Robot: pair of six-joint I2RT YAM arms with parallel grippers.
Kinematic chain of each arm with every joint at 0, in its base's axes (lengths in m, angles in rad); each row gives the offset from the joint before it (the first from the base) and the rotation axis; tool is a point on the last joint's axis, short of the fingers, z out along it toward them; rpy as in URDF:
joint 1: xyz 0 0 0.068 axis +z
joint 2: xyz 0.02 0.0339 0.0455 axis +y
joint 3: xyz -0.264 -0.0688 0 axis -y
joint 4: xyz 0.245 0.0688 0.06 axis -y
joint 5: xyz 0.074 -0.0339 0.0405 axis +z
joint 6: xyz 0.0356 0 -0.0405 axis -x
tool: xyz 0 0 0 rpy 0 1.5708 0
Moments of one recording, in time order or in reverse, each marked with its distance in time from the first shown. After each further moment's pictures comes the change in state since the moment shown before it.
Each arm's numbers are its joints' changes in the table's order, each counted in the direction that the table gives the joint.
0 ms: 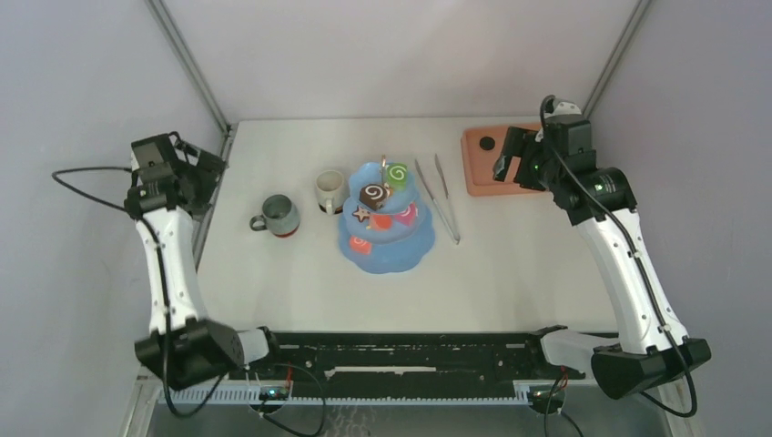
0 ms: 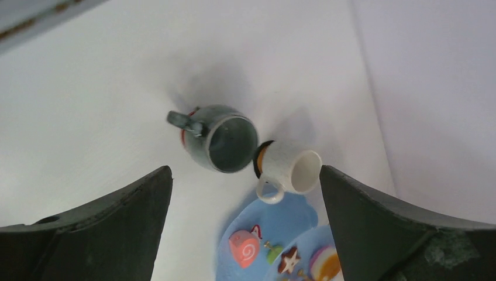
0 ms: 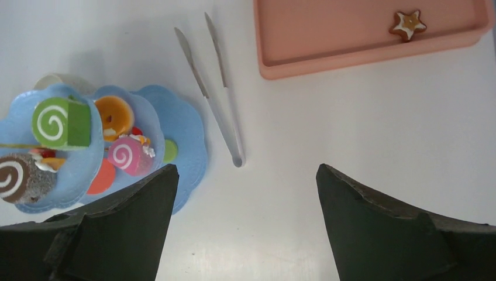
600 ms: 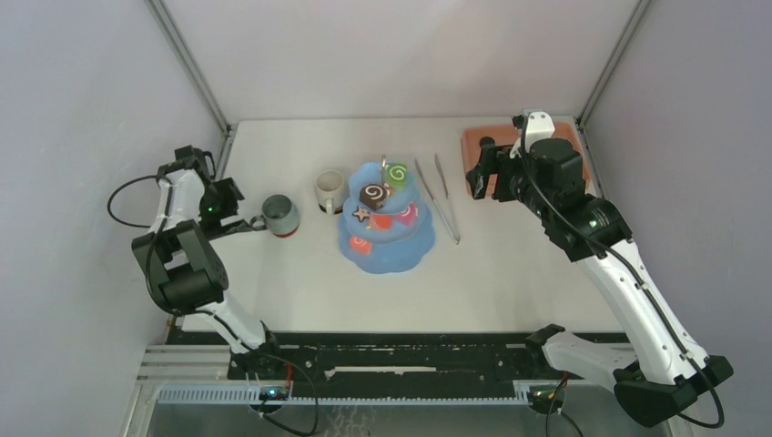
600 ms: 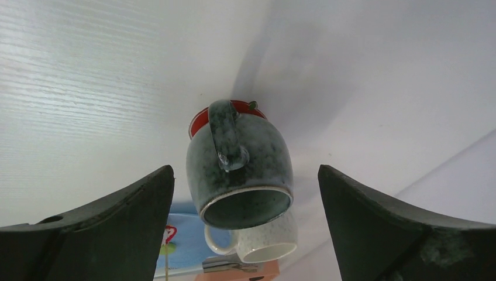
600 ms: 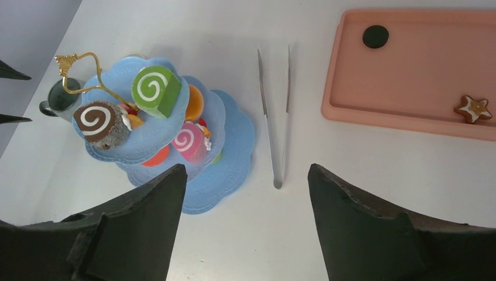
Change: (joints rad) left arm -0.016 0.419 0.003 -0.130 -0.010 0.711; right arm 0.200 -0.153 -0.162 0.237 0.042 0.092
